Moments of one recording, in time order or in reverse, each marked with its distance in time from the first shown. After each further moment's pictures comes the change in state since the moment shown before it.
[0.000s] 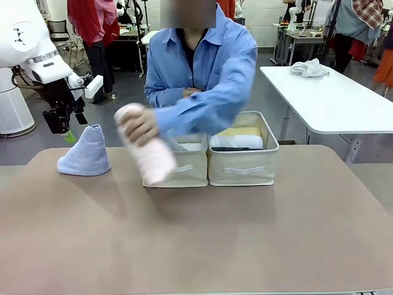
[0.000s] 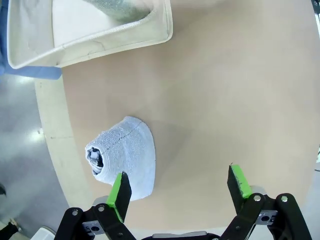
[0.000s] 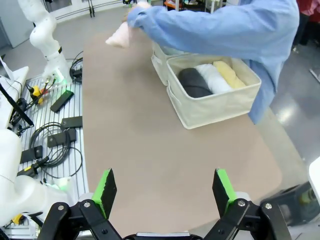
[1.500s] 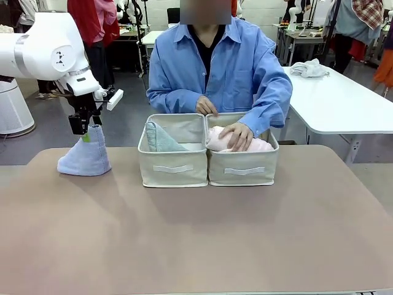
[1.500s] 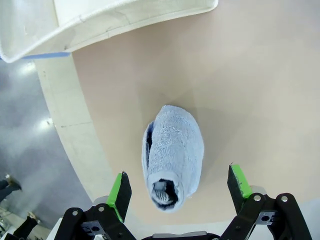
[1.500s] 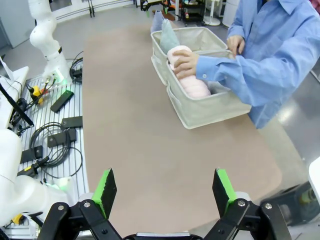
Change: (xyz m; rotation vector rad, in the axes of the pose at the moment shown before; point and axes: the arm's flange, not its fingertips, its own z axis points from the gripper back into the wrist) left arm 0.014 0.075 -0.060 0.021 0.151 -0.080; right arm 0.000 0.000 0.000 0.000 0.000 0.000
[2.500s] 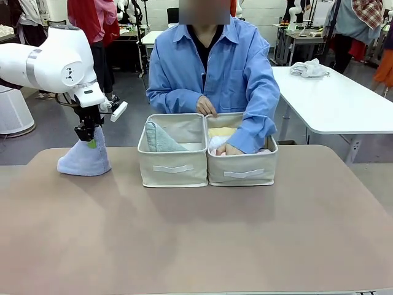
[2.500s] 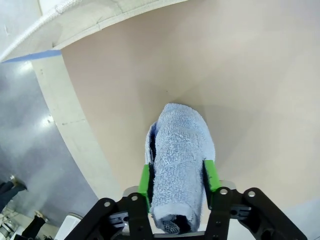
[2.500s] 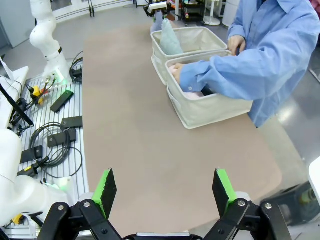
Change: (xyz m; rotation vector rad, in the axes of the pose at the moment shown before) left arm 0.005 0.007 -0.029 0.002 0.055 -0.048; right arm 0.000 0.000 0.000 0.000 0.000 0.000
